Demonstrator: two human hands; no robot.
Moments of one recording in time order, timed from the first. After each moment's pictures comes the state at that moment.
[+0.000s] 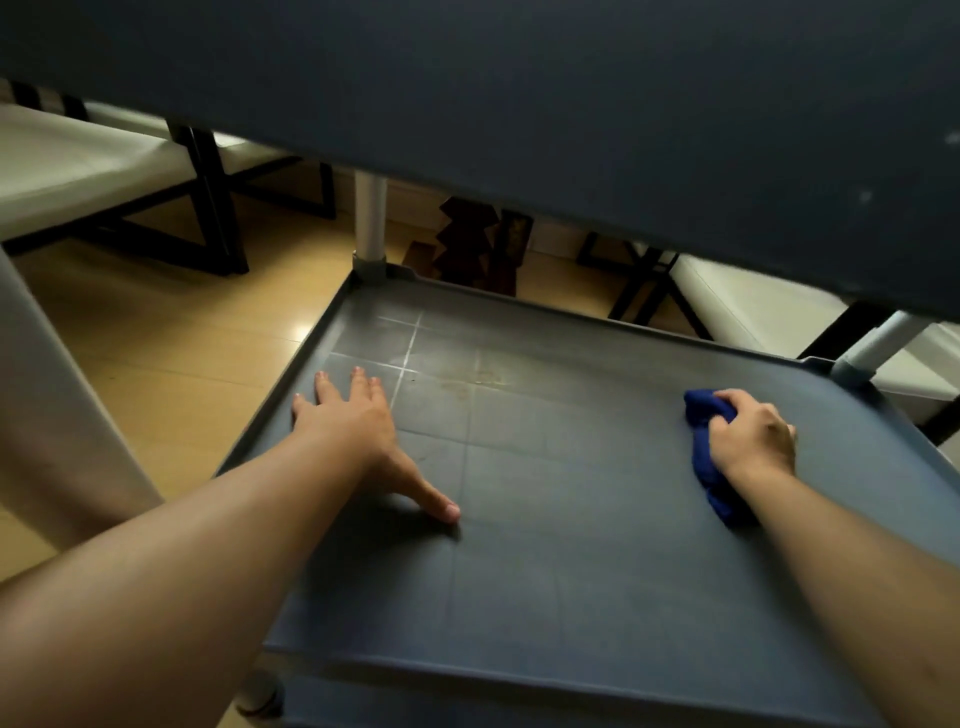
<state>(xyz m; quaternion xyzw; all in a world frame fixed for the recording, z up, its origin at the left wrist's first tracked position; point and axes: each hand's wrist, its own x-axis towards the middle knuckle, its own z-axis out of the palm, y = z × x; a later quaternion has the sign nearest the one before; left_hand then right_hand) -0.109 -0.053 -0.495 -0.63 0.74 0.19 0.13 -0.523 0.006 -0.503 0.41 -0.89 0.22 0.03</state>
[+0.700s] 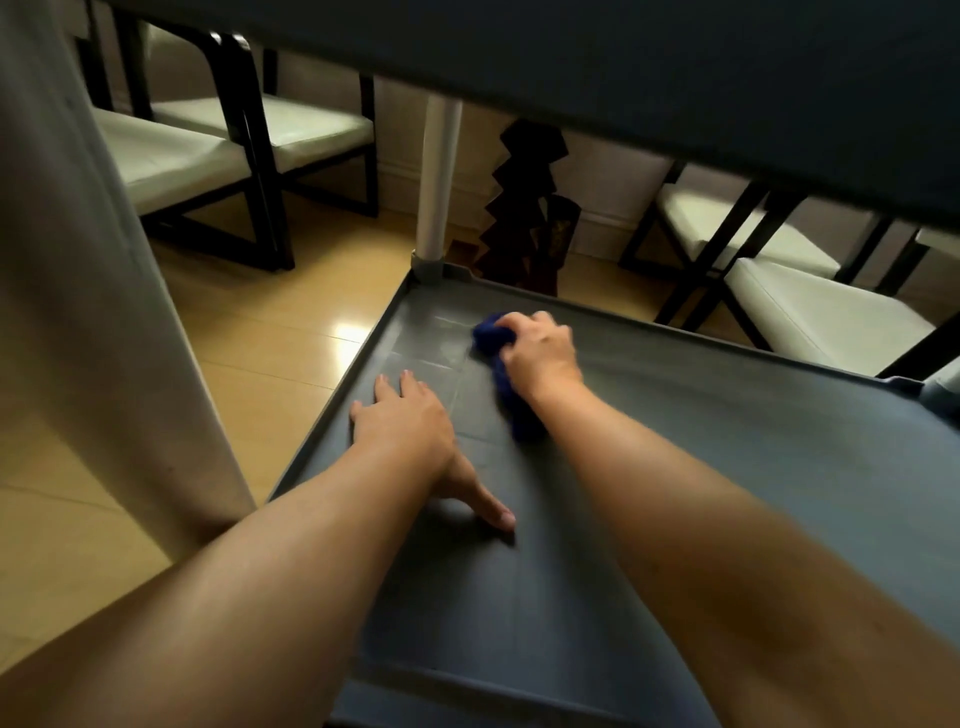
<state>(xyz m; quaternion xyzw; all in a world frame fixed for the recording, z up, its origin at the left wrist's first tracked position) -0.110 -0.058 -0.487 -0.65 0.73 0.17 0.12 -0.277 -0.146 -0.506 0.66 -0.72 0.19 -0.04</state>
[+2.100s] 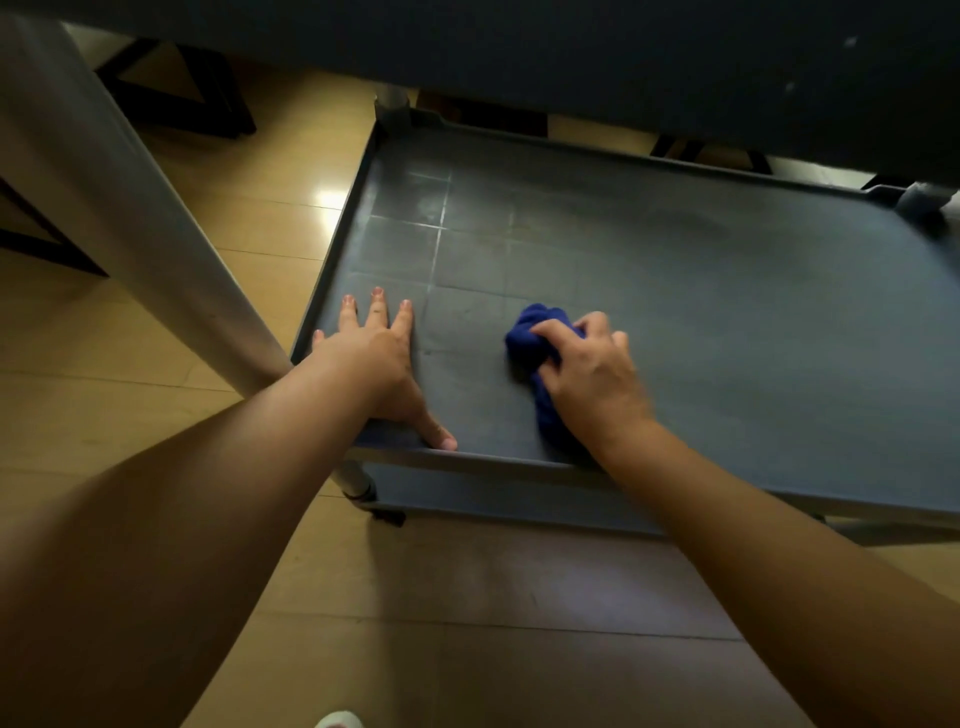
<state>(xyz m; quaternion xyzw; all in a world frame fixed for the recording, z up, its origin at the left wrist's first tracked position) -0.072 0.024 -0.466 -0.59 0.74 0.22 0.21 -0.291 0.092 -0.504 0.65 -0.75 0.16 -0.06</state>
